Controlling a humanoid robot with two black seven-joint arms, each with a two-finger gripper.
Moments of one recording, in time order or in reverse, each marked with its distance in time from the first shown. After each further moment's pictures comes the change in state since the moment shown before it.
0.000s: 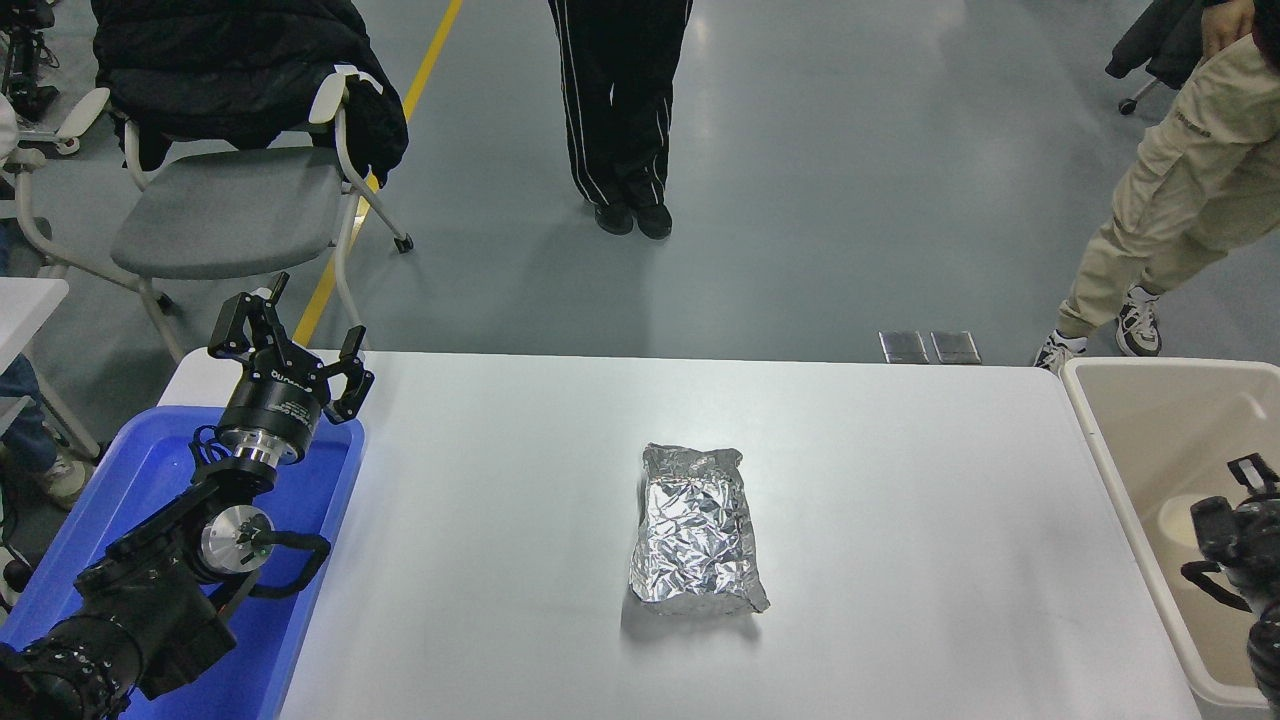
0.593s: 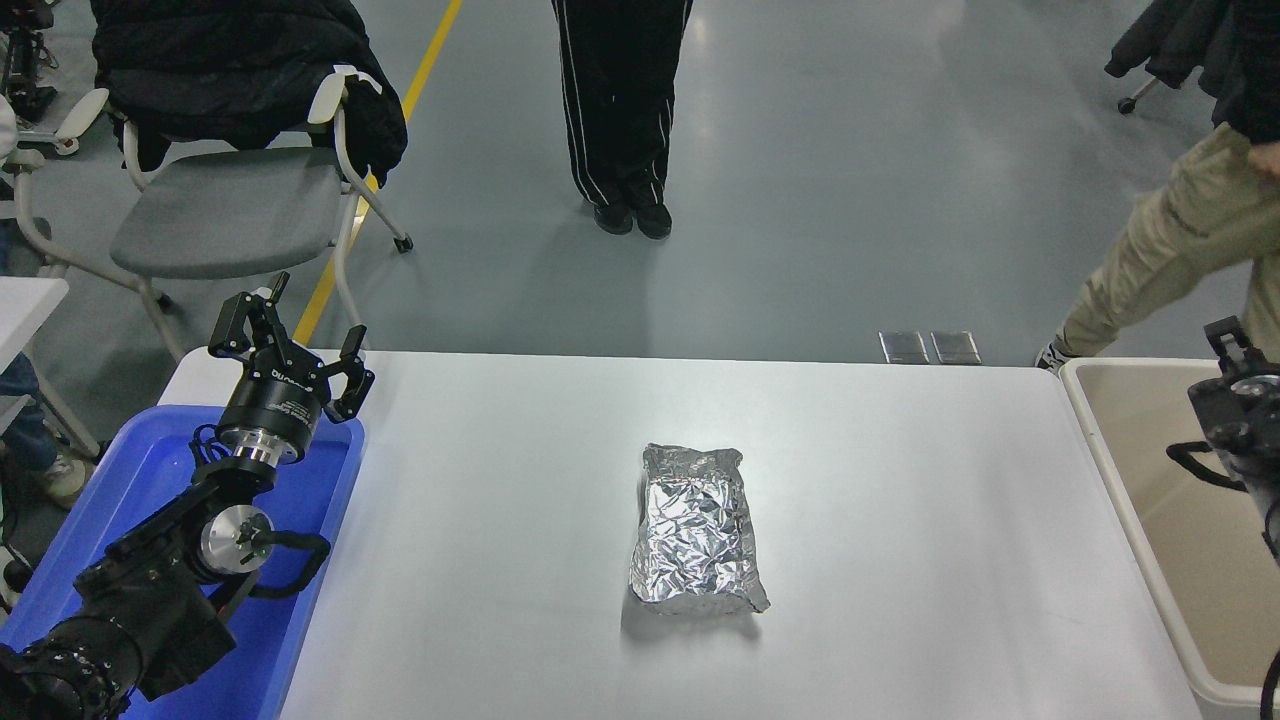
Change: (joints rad) left arm 0.000 0.000 0.000 0.000 0.000 0.000 0.000; right arm 0.288 -0.078 0.024 0.148 0.002 0.003 0.051
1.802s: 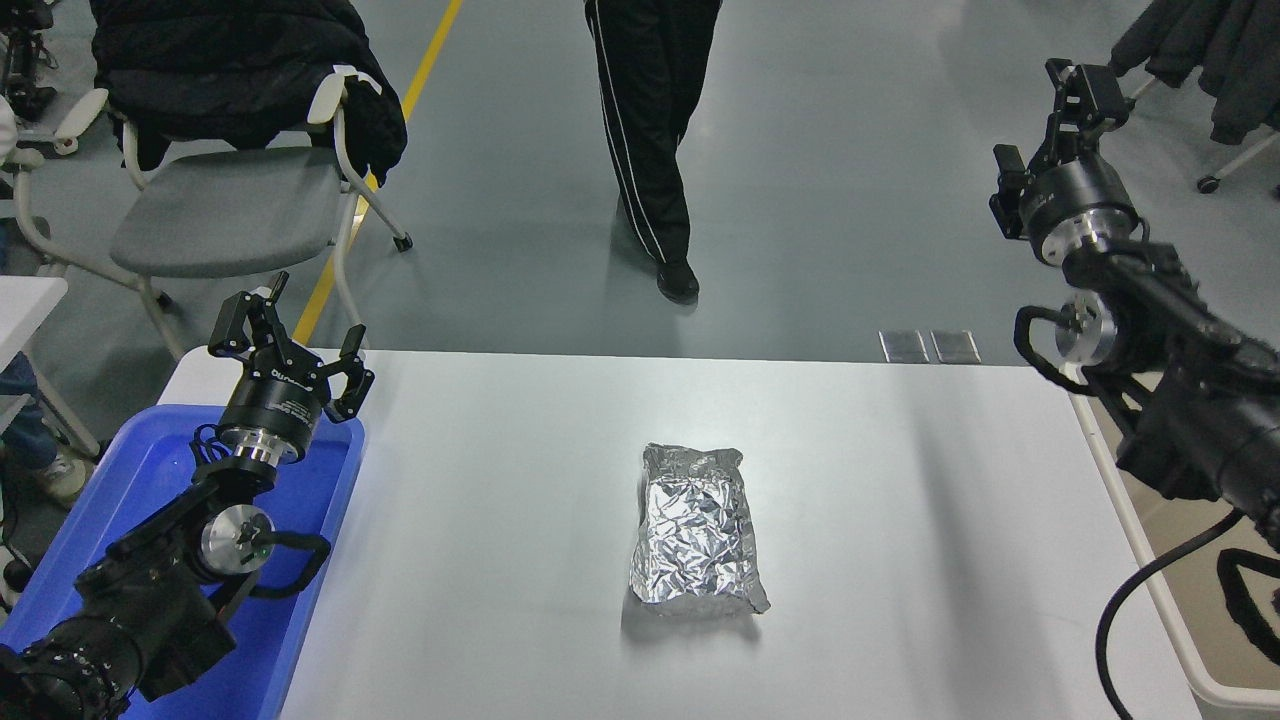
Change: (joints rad) left arm 0.000 0.000 0.000 0.000 0.000 0.000 0.000; right arm -0.138 0.039 0.824 0.578 -0.019 0.006 0.606
